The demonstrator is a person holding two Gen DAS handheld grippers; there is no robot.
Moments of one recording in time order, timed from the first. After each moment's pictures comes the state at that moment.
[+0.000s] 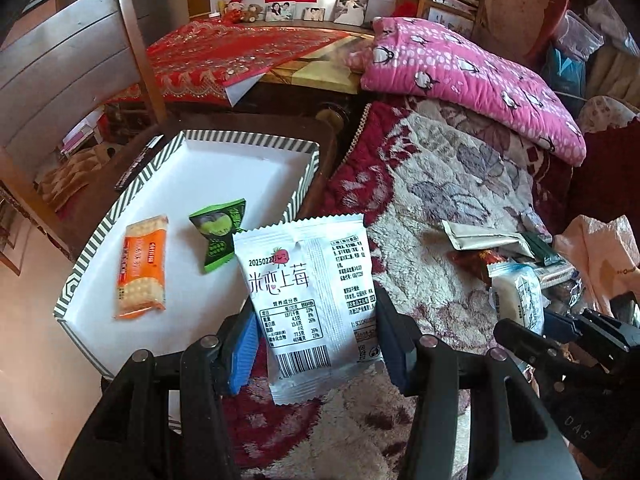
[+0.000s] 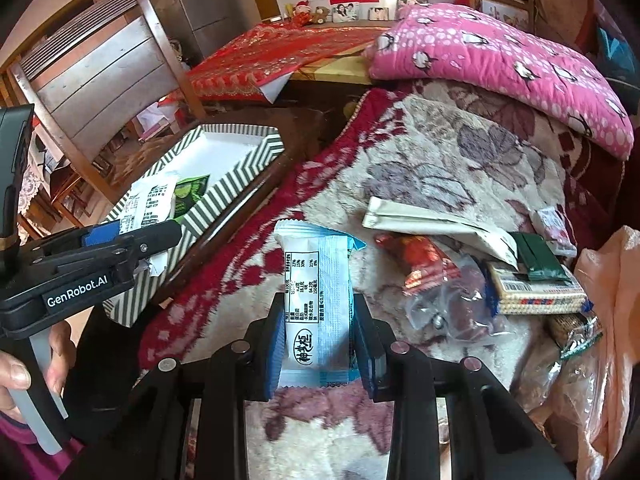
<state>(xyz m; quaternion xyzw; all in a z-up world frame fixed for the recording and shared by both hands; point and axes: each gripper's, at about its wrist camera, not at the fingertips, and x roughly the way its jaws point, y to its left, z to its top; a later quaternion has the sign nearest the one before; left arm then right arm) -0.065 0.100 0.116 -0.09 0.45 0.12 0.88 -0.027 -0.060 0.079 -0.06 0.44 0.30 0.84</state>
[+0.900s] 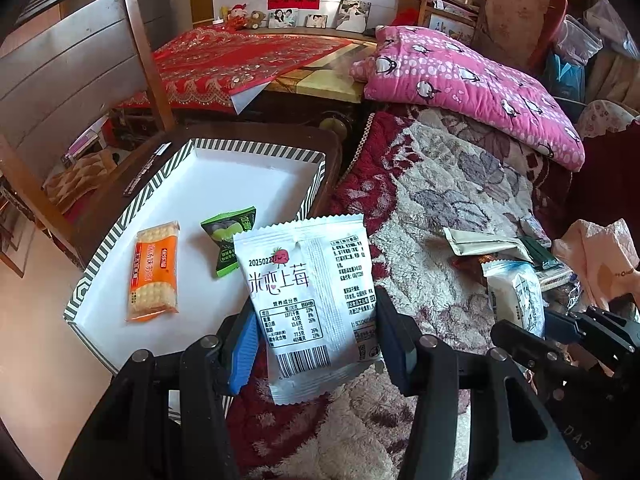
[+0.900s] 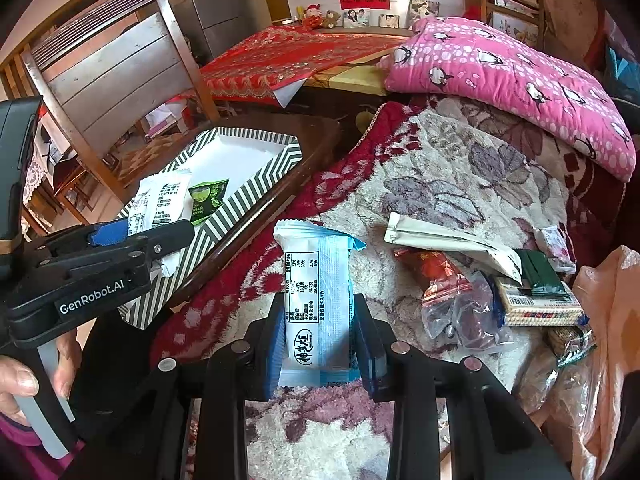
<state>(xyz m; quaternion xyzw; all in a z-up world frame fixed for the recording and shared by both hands) -0.072 0.101 0.127 -0.08 0.45 0.13 0.88 -0.036 -0.046 0.094 -0.07 0.43 0.31 0.84</state>
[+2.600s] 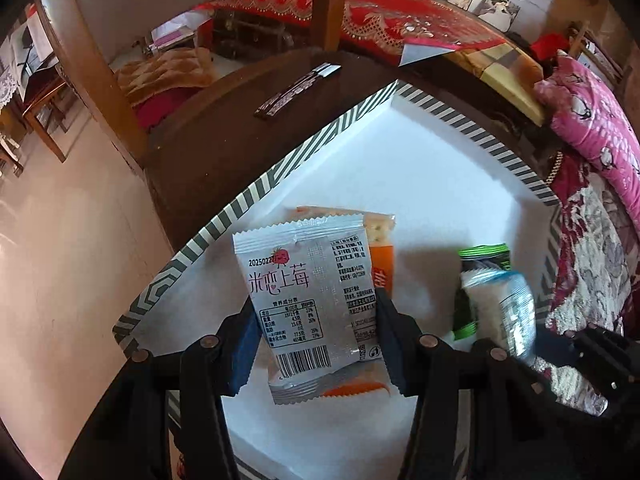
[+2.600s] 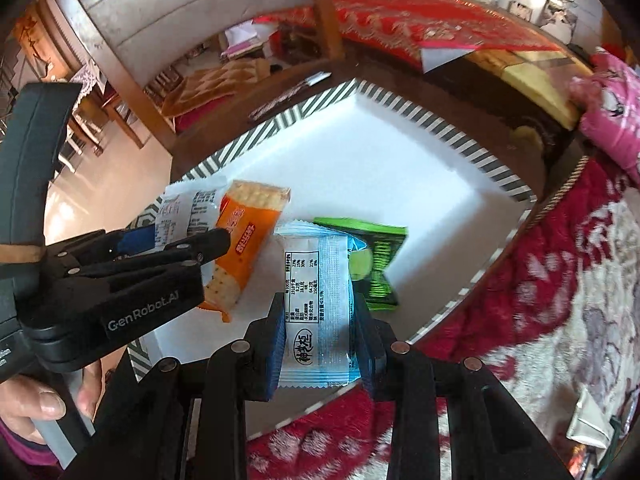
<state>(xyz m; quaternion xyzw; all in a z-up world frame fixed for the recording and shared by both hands) -0.061 0.308 0.058 -0.22 0.50 0.28 0.79 0.017 0.195 0.039 -0.19 0.49 0.44 0.73</state>
